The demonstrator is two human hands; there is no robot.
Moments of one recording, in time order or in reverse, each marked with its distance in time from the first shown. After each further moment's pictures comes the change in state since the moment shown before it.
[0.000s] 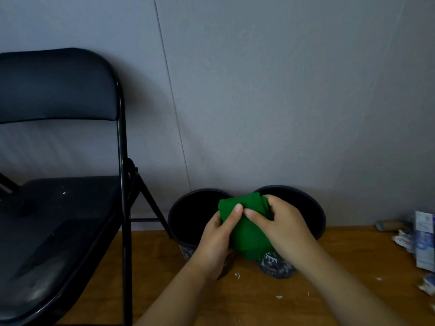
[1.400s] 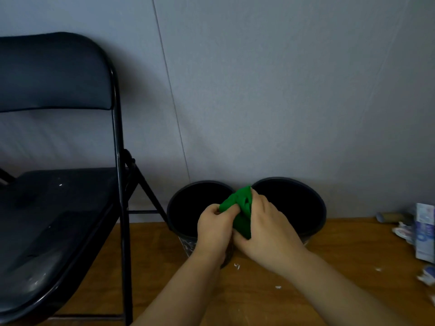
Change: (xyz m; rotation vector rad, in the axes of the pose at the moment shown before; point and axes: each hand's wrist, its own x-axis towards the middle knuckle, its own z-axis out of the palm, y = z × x) left_hand 0.008 0.001 0.012 0.285 0.396 -0.022; right_hand -0.010 0.012 0.028 -0.574 -0.062 -0.247
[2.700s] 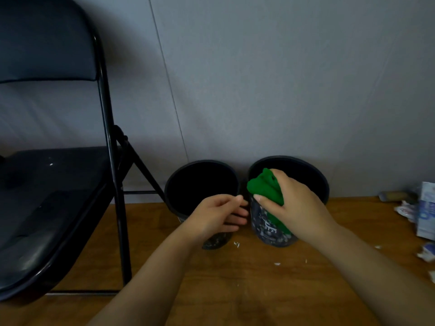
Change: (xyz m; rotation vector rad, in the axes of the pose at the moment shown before) left_hand 0.018 -0.021 -0.028 0.272 -0.441 -0.016; right_hand 0.000 0.057 -0.005 0.123 0.012 0.047
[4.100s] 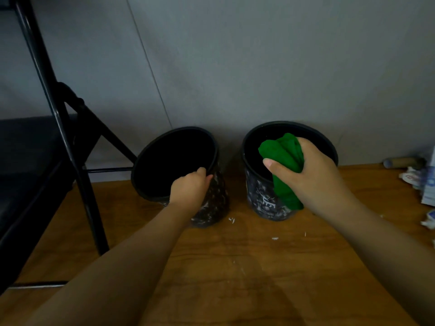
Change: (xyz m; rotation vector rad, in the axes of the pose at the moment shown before) left_hand 0.120 -0.103 -0.038 1.414 0.424 0.245; right_hand 0.012 0.033 0.022 0.381 0.045 0.305
